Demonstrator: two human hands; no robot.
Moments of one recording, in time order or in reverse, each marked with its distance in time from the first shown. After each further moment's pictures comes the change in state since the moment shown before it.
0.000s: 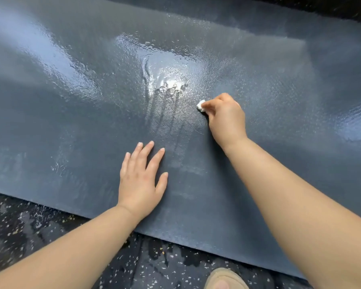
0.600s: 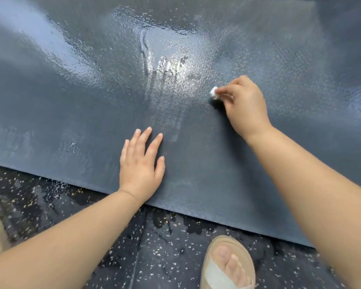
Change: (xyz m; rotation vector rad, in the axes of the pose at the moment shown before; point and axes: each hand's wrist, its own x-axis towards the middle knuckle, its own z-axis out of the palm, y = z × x) left_hand -0.024 0.001 0.007 -0.036 0.047 -0.052; right_hand -0.040 0.019 -0.026 0.075 0.047 -0.045
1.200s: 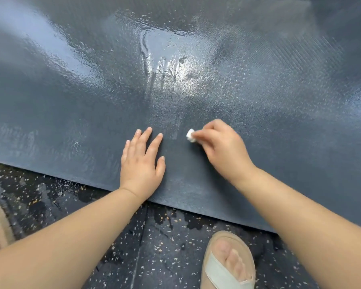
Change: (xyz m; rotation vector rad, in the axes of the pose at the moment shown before) left_hand -0.003 -0.001 -0.002 0.003 -0.051 -0.018; right_hand -0.082 -0.033 0.008 0.154 -0.155 -0.126
